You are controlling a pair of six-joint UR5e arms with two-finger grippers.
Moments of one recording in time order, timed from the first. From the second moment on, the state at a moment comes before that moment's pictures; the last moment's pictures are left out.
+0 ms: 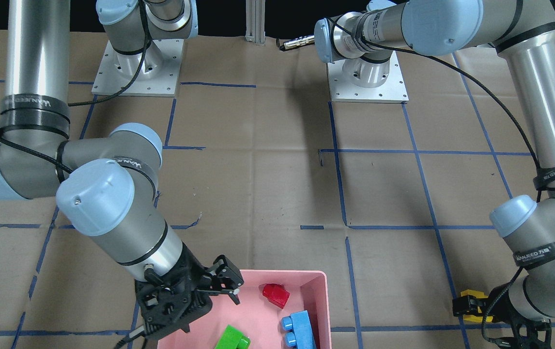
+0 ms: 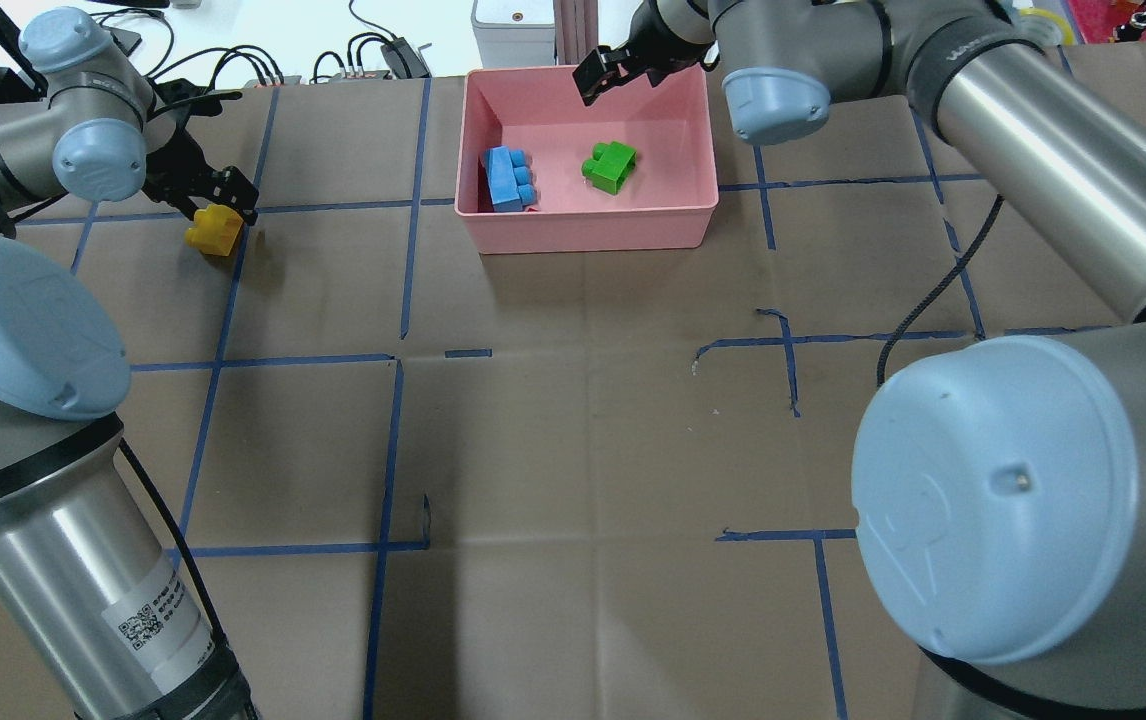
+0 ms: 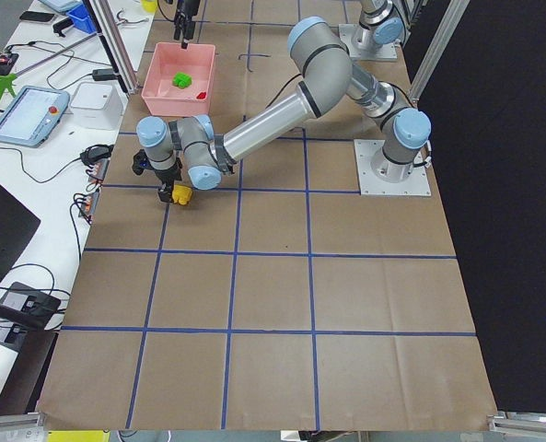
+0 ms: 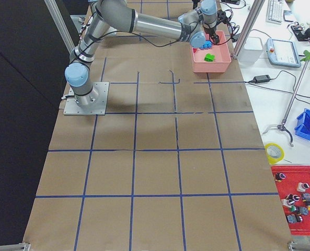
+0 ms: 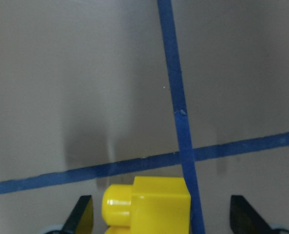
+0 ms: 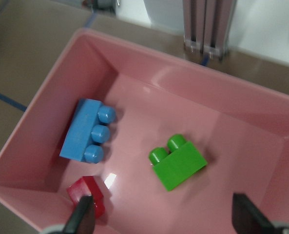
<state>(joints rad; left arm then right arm) -1.22 -2.40 -1.20 -1.09 1.54 0.52 1.68 -0.97 1.22 -2.11 -1.30 -0.24</state>
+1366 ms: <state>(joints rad) -1.22 -2.37 -1.19 -1.15 1.56 0.58 1.66 -1.68 1.69 -1.52 -1.58 0.04</state>
